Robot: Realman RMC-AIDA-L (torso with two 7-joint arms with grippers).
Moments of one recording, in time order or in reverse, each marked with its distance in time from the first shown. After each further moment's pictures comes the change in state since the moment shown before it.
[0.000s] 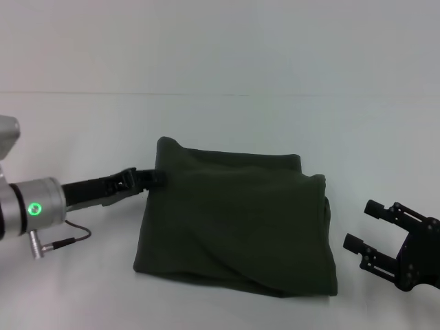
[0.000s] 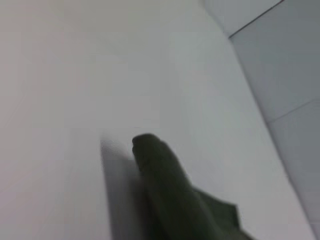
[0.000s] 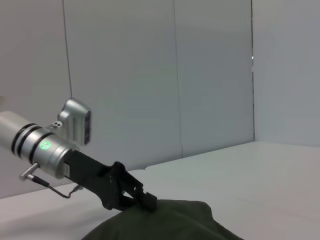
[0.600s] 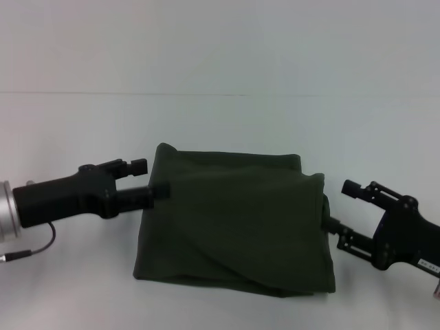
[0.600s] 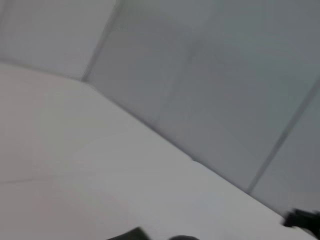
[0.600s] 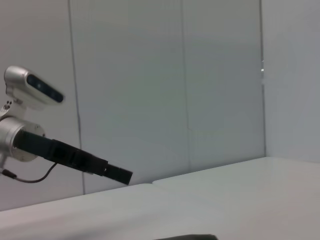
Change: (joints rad) left arm 0.093 -0.023 -0.096 0.239 -0.050 0.439 0.575; right arm 0.072 0.004 -0.025 0.028 0.035 0.030 -0.001
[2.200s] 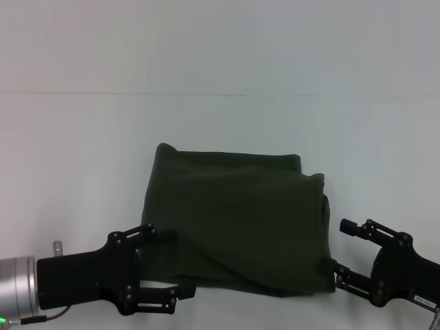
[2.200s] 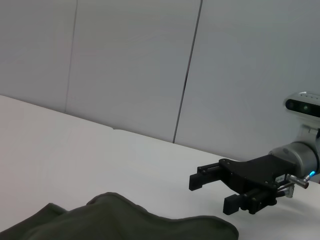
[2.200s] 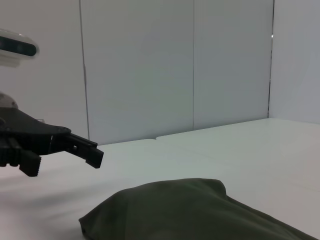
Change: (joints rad) left arm 0.112 -0.031 0.121 -0.092 0.027 0.085 0.452; right arm -0.060 0.001 -0.090 0.037 -0.001 0.085 -0.091
